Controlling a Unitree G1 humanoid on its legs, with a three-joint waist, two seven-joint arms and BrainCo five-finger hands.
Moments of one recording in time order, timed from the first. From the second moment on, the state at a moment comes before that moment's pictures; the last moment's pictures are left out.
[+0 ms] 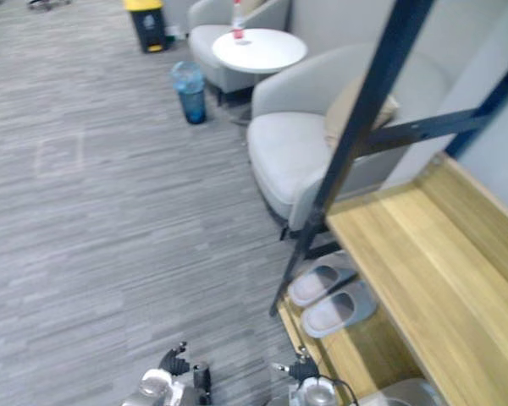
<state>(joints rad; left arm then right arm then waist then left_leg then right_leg) -0.05 0.06 -0.14 1.05 0.12 -0.06 0.13 0.00 -0.06 0.08 1.06 0.09 -0.13 -0.09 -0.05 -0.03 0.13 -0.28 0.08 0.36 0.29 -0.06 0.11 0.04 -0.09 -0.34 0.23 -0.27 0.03</state>
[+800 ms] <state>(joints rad) -0.02 -0.05 0.12 1.01 0.11 -0.05 0.12 -0.01 -0.09 0.10 0.96 0.12 -0.13 -0.08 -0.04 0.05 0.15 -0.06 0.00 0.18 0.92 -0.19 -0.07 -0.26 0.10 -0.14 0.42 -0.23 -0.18</state>
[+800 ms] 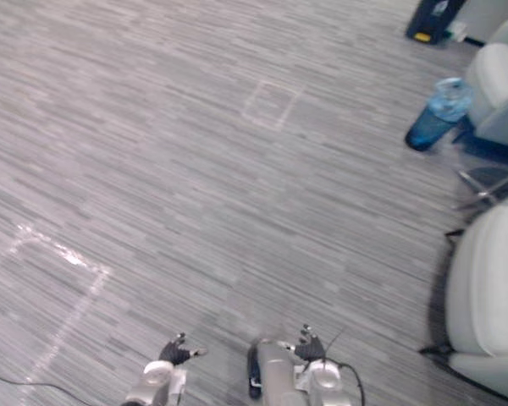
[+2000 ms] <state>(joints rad) -0.01 -0.05 0.14 0.99 0.09 -0.06 0.13 0.01 -0.05 0.09 1.00 0.12 -0.10 -0.08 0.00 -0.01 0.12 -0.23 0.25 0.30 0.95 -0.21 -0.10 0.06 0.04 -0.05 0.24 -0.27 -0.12</state>
